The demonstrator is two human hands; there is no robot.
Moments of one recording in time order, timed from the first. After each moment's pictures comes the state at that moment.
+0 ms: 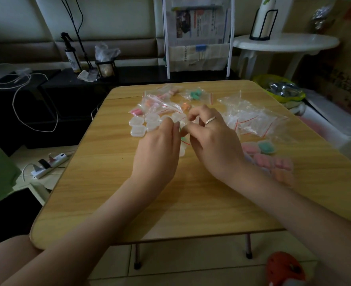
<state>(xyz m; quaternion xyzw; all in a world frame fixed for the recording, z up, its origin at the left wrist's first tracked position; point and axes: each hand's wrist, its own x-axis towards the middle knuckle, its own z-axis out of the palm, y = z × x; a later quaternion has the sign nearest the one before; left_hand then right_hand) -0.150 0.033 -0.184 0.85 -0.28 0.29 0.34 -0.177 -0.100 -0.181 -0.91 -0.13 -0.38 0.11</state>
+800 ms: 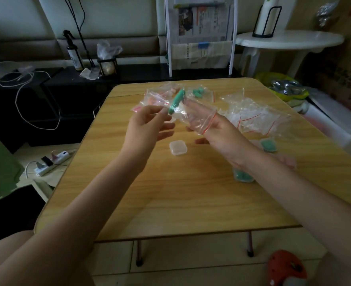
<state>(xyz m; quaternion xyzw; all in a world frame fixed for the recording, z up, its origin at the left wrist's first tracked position) -0.124 0.046 -0.164 0.70 -0.11 -0.04 0.70 -0.172 -0.110 -0.168 -0.79 -0.08 -0.09 0.60</state>
